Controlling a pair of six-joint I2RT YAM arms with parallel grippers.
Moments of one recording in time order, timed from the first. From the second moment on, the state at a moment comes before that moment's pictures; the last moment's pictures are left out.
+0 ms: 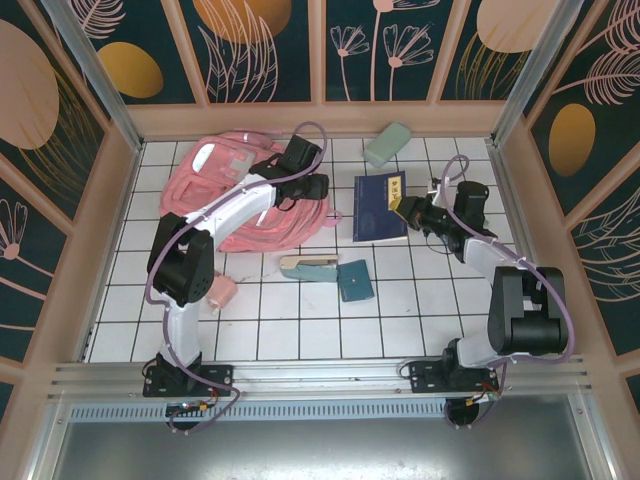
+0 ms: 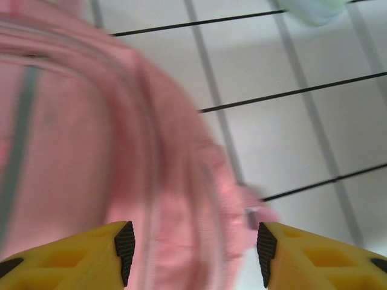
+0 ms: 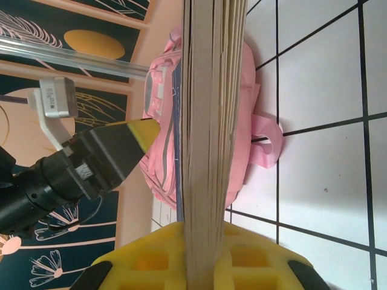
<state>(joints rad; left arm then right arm) -0.59 2.01 1.70 -0.58 -0.14 -0.36 0.00 1.46 0.71 0.26 -0.94 0.85</state>
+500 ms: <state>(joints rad) -0.59 2.13 1.70 -0.67 -0.41 -0.21 0.05 1.48 0.71 0.28 -0.91 0.86</state>
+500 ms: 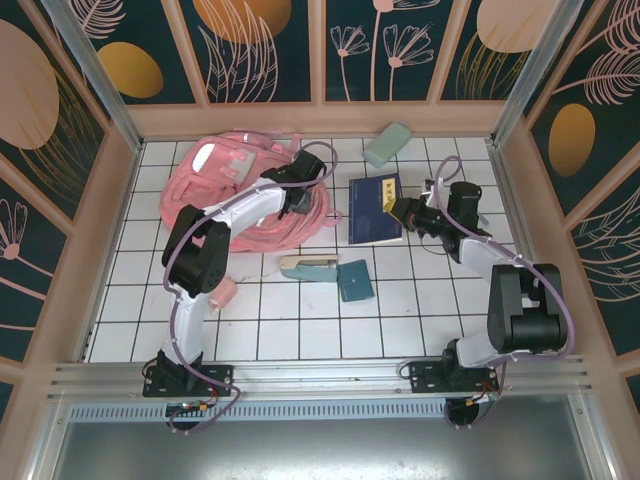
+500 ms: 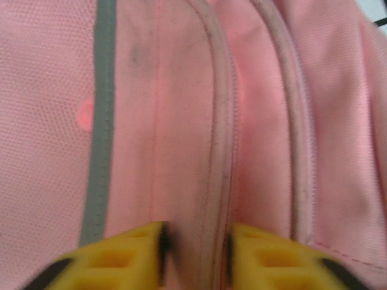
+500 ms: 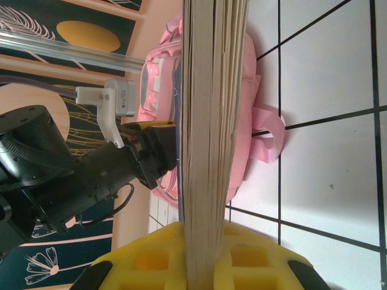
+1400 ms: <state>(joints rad) -0.44 1.88 1.89 -0.81 -0.19 -0.24 0.42 1.89 0.90 0.75 -0.62 1.22</state>
